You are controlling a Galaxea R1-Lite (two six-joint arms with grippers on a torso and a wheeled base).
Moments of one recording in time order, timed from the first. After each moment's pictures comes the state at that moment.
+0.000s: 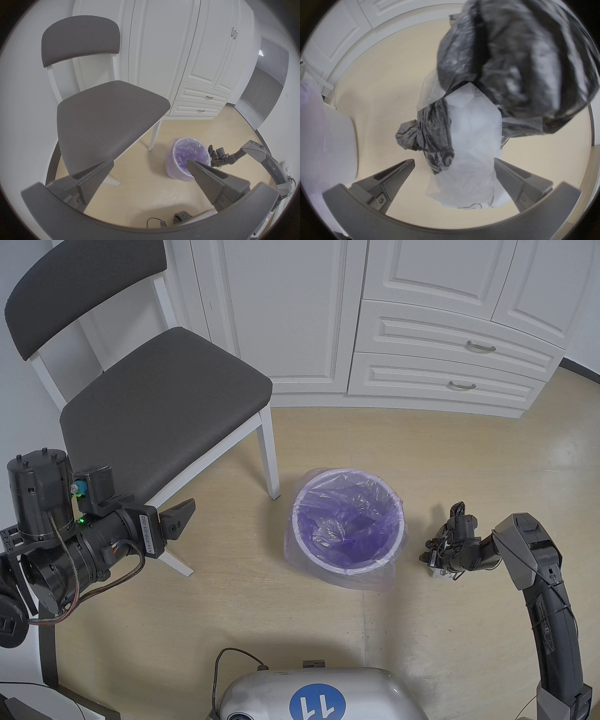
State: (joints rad) left arm -0.49 1.40 -0.61 -0.55 0.26 -0.12; right arm -0.01 2.89 -1.85 -0.27 -0.04 0.22
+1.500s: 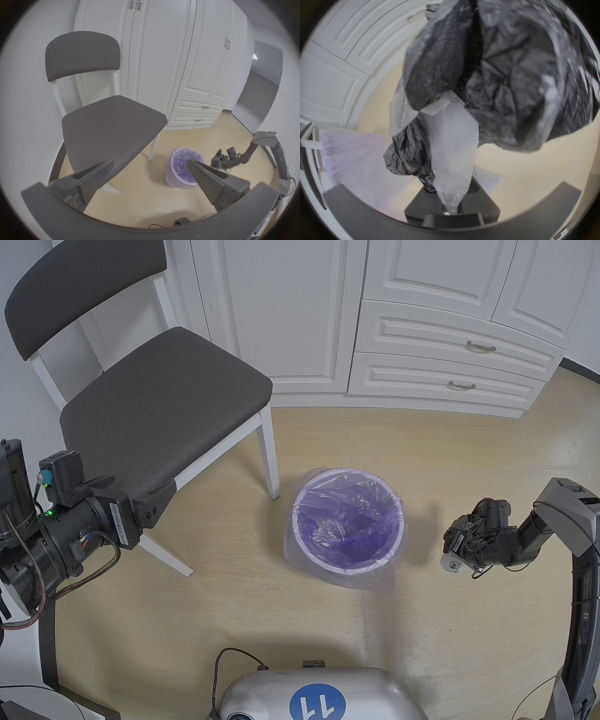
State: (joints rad) left arm -0.50 1.28 -0.60 -0.55 0.26 -0.07; right arm -0.03 2.43 -1.19 -0.51 0.11 0.58
